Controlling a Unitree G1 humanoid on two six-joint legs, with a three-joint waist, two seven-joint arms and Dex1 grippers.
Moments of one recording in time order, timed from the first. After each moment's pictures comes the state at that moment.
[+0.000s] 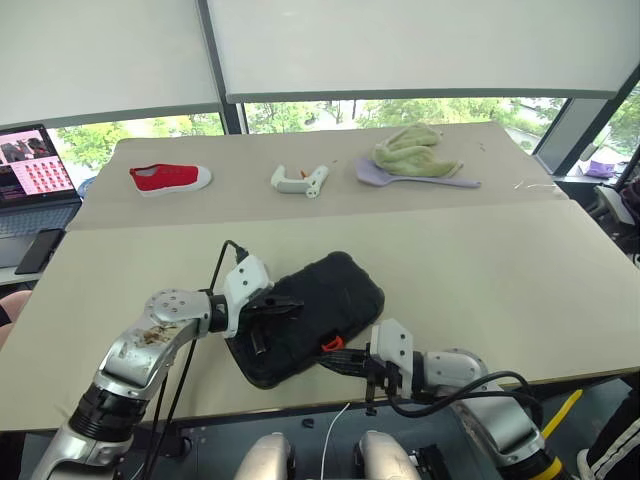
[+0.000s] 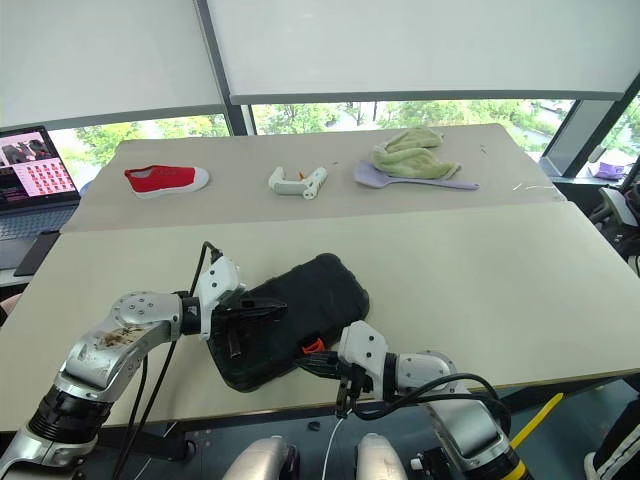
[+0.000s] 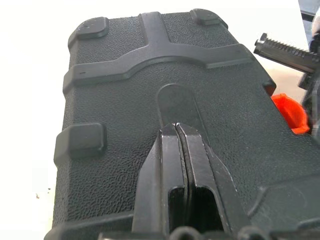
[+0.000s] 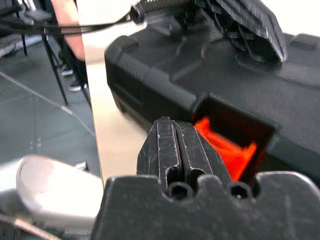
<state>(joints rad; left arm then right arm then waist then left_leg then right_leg) -0.27 0.66 -0.18 -0.28 -0.36 0.55 -0.93 -0.04 -0.52 0.35 -0.37 0.24 0.27 0.89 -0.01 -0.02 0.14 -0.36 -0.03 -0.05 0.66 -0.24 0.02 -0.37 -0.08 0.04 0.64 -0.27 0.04</state>
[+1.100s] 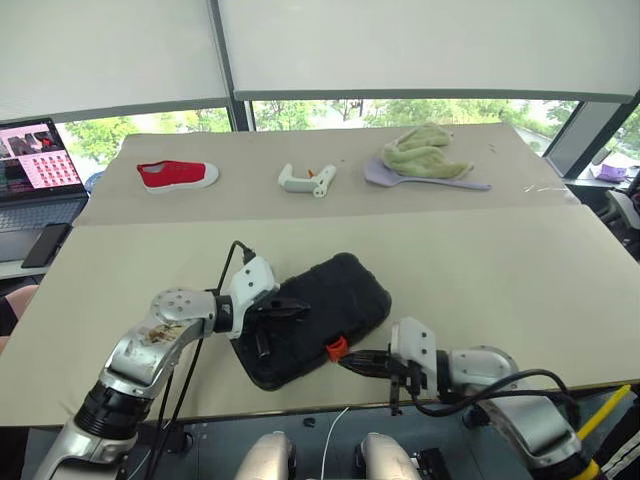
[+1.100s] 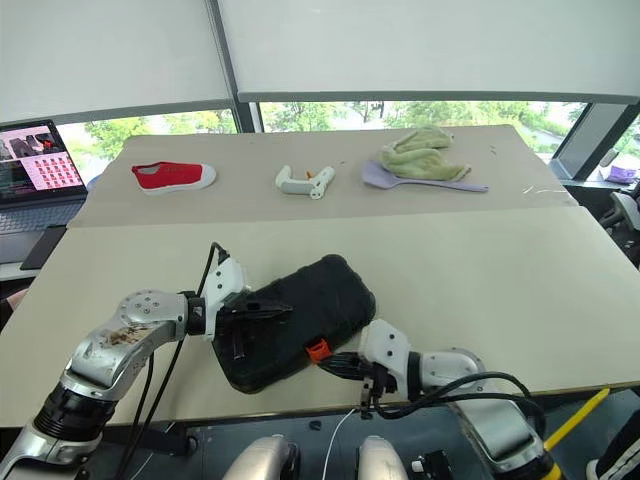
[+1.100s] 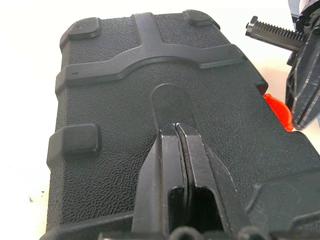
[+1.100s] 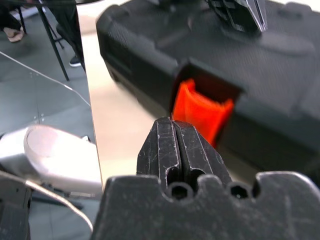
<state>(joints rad) -0.28 0.65 -0.20 -0.29 -0.36 0.55 -0.95 0.01 -0.62 0.26 -0.44 0.28 0.30 0.92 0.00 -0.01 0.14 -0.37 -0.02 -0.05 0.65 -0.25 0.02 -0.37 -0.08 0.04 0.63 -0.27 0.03</state>
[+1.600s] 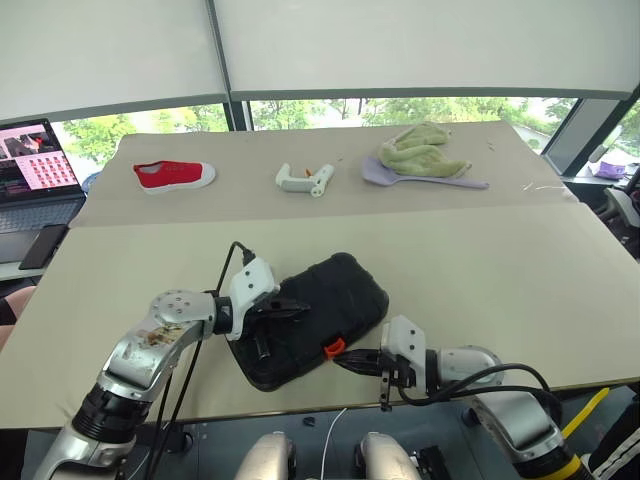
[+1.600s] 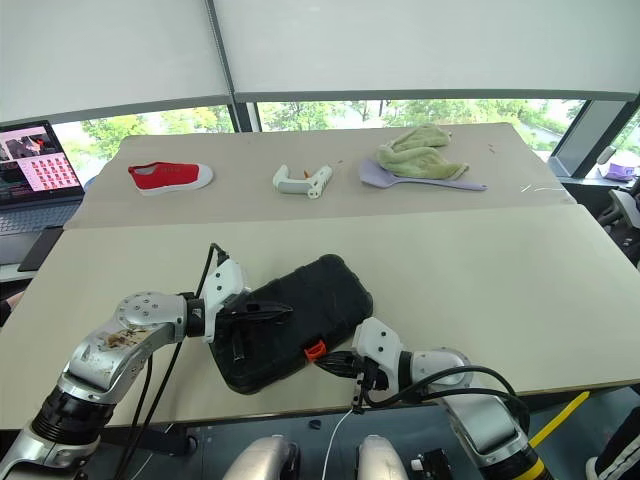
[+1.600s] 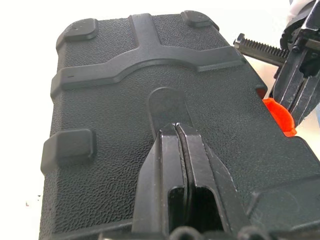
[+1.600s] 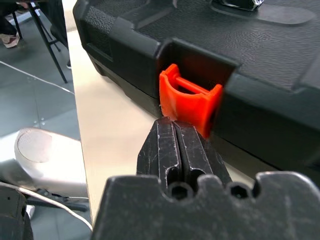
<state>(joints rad) -0.27 0.65 -0.19 -0.31 -0.36 0.56 -0.93 -0.04 -0.52 0.30 -0.36 0.25 0.33 0.91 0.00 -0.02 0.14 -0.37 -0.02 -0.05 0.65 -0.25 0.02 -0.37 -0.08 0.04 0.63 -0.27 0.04</state>
